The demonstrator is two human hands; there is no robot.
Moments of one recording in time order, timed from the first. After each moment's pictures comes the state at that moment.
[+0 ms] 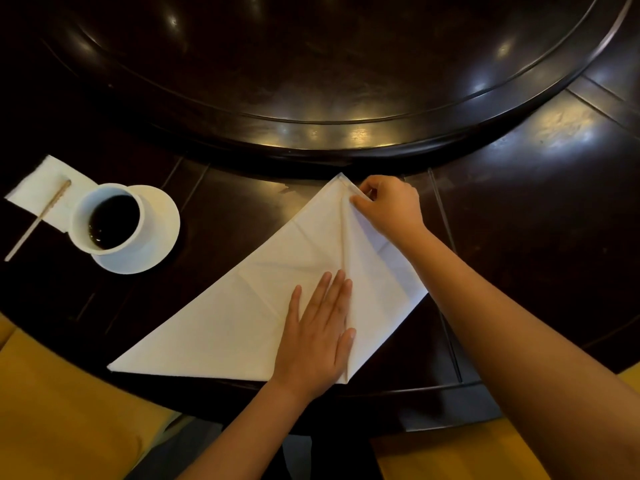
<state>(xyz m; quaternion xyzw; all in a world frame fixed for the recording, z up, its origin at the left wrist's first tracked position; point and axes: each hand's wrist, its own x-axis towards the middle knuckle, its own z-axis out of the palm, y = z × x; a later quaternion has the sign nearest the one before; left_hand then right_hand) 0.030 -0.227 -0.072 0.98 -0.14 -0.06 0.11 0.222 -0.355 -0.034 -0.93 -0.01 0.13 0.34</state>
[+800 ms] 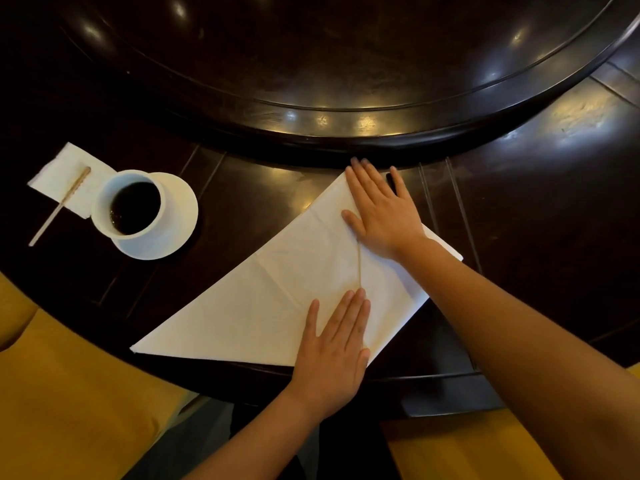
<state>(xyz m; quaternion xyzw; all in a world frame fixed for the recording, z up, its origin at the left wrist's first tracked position) -0.005 -0.229 -0.068 0.97 -0.18 -0.13 0.05 0.198 -0.347 -0.066 -0.96 -0.25 0.12 0.04</state>
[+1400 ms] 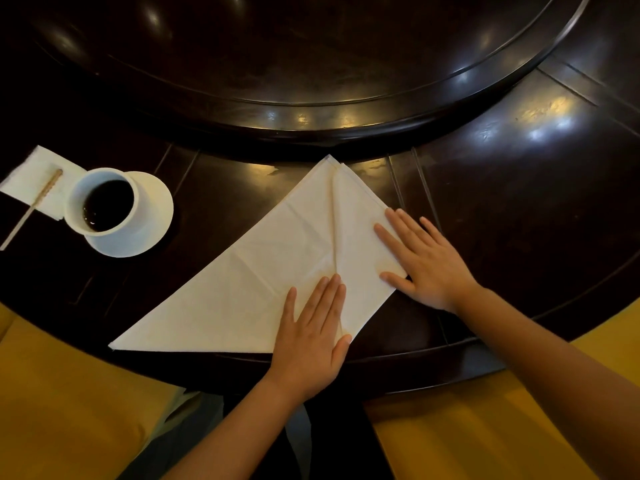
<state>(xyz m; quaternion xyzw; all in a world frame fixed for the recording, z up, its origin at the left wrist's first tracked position) -0.003 -0.227 -0.060 0.97 -0.18 -0.14 0.08 0.111 -0.455 -0.067 -0.95 -0.28 0.13 0.00</state>
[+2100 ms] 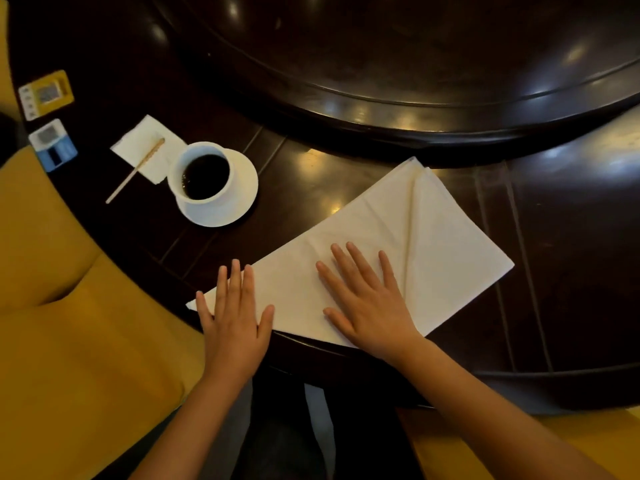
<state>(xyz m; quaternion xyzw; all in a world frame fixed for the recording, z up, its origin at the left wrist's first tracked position) -0.035 -0.082 -0.054 0.98 0.16 -0.12 0.09 0.052 -0.290 -0.061 -0.92 -0.36 0.15 0.09</state>
